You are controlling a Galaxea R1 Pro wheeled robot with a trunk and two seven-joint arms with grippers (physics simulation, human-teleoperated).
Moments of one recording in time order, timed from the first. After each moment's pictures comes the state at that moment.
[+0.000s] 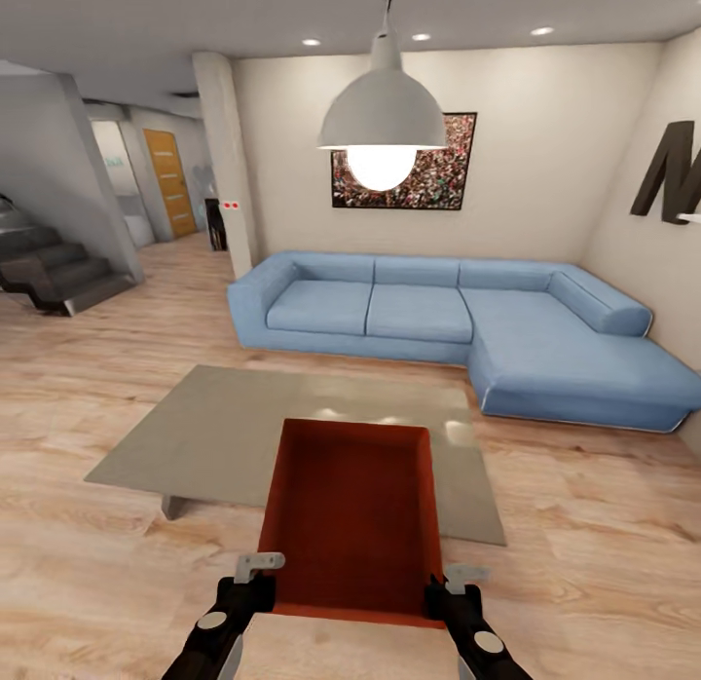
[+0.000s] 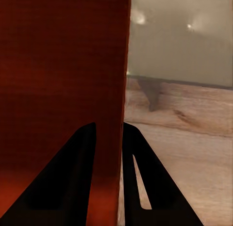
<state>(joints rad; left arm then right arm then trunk) -0.29 -0.09 -0.02 -0.79 -0.02 0.16 0.07 -0.37 0.04 0.19 -0.52 -0.14 -0.13 -0.10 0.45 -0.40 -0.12</state>
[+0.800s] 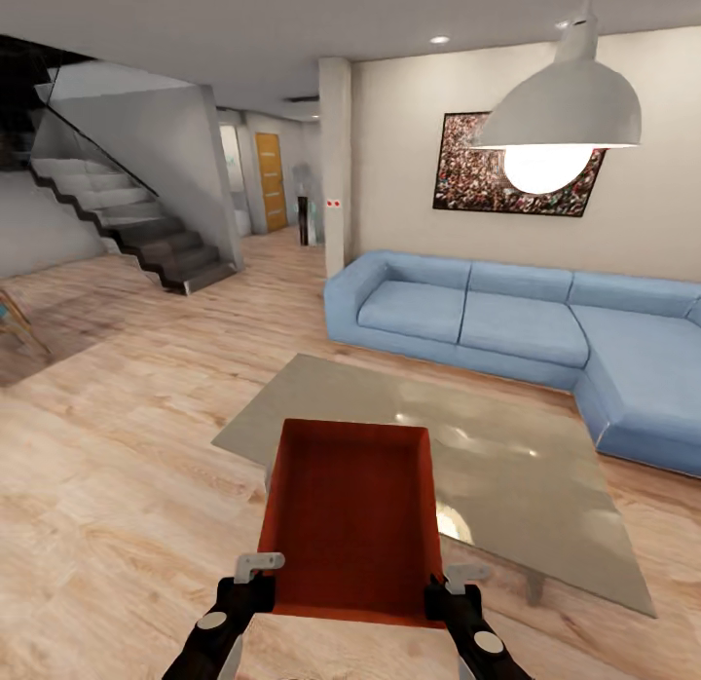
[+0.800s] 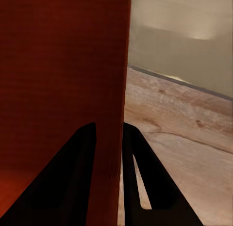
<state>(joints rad) -0.29 -0.09 -0.02 -0.79 -0.02 0.16 0.07 -0.37 0.04 0.20 -0.52 -0.14 -0.13 -0.10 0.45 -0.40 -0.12</state>
